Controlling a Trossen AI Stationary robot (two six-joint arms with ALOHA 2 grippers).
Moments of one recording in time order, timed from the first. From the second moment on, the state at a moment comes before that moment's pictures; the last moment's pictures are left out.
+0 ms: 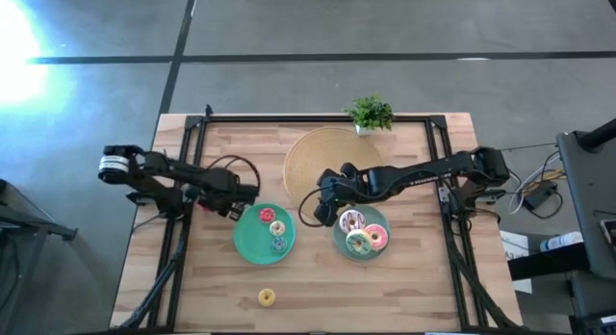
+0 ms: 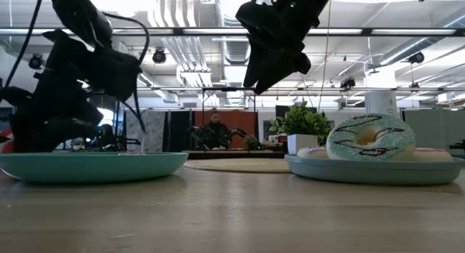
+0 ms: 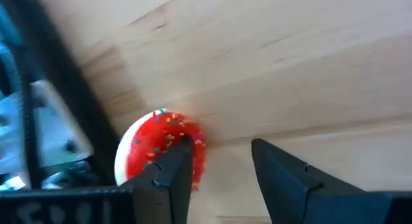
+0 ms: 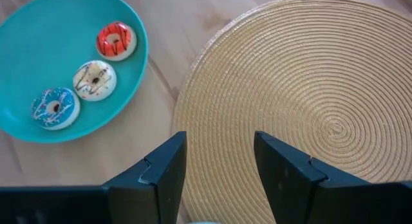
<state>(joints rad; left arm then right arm) 0.07 1.43 0.63 -1.03 -0.05 -1.13 0.09 1.72 1.31 -0.57 0.31 0.58</state>
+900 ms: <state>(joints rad) 0.08 1.32 0.70 -1.09 -0.17 -1.20 0.09 1.72 1.31 -0.56 0.31 0.58</state>
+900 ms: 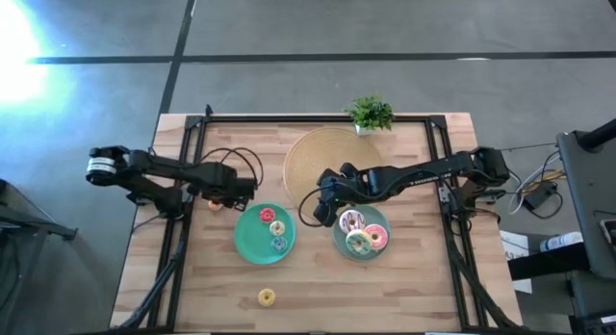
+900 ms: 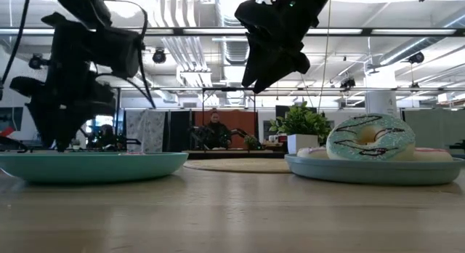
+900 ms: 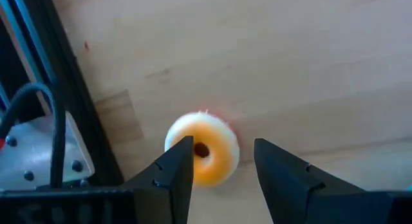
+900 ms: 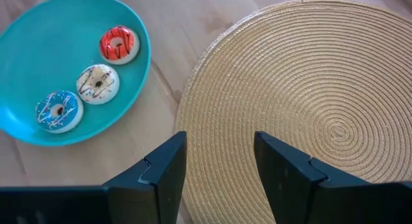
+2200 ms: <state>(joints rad) 0.08 1.37 0.62 -0.92 -0.18 -1.16 0.09 1.72 1.31 -0.55 0.31 0.59</state>
